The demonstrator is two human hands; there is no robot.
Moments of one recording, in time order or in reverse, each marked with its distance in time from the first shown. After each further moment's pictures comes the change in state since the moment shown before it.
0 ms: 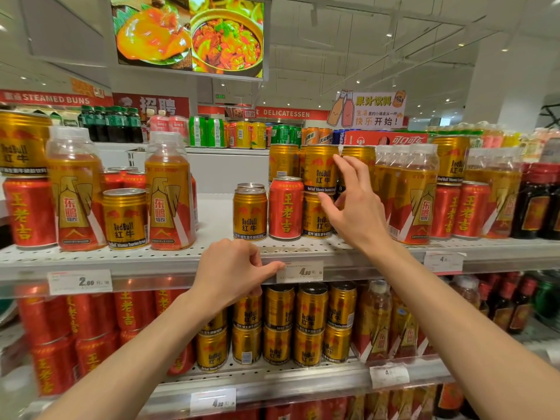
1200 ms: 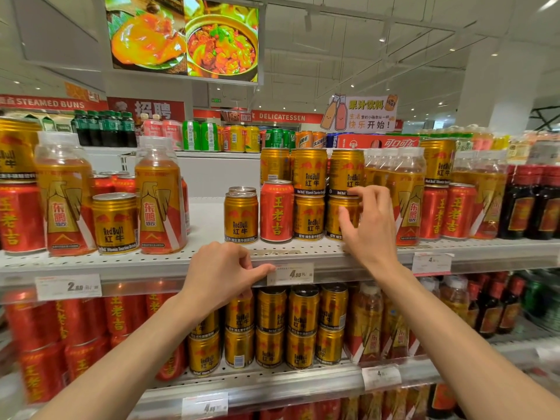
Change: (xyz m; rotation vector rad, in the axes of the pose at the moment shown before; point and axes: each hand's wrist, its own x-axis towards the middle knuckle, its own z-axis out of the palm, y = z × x) left_hand 0.000 0.002 -0.001 0.006 -0.017 -0.011; right_hand -0.033 0.025 -0.010 0.000 0.156 0.133
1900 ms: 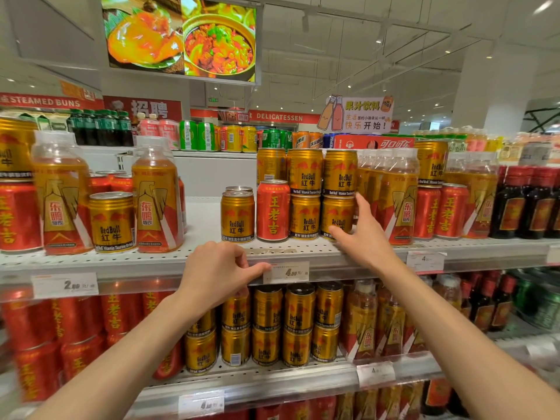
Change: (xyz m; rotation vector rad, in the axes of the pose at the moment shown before) left_hand -0.001 0.000 0.000 0.010 0.020 0.006; right_hand -0.002 0.012 -0.004 0.144 -0.448 0.346
